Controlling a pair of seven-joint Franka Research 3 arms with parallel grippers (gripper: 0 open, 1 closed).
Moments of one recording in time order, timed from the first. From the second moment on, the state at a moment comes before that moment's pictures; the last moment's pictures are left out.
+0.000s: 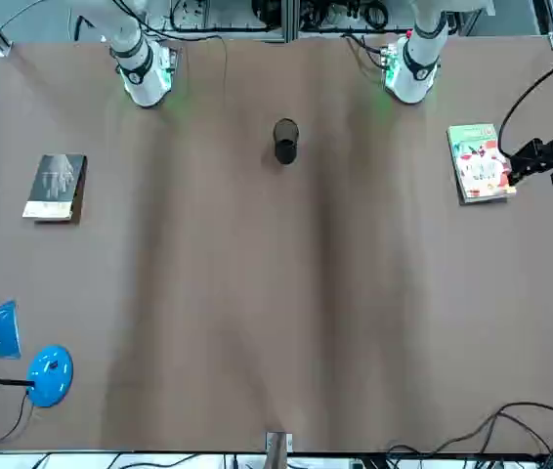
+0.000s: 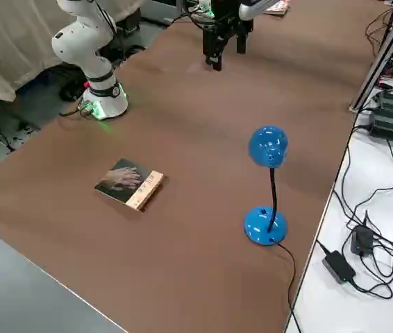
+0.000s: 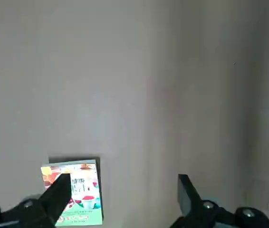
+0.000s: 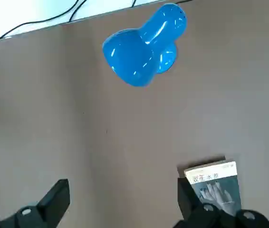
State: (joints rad) left arm -0.07 -0.01 0.09 -1.62 0.00 1.61 0.02; right arm -0.07 0.15 -0.08 -1.36 0.01 1.60 0.07
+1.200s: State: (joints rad) left arm 0.11 -0.17 0.27 -1.86 -0.14 1.55 0.34; right arm -0.05 0.17 -0.06 -1.36 -0.01 1.49 0.05
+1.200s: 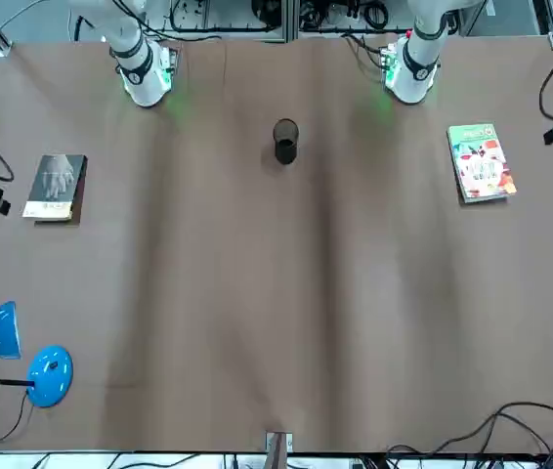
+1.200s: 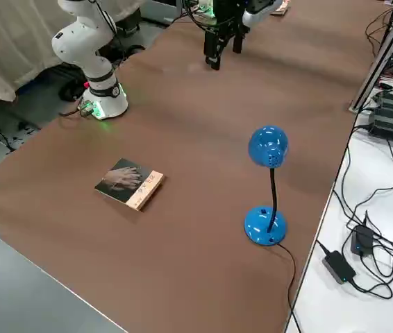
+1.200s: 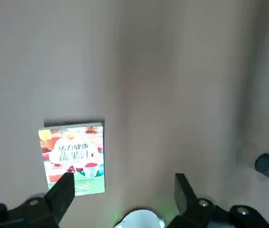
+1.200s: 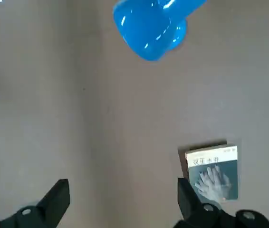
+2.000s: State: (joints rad) left arm 0.05 0.08 0.93 -2.13 -0.36 1.75 1.21; right arm -0.05 0.18 -0.06 -1.38 -0.01 1.54 0.03
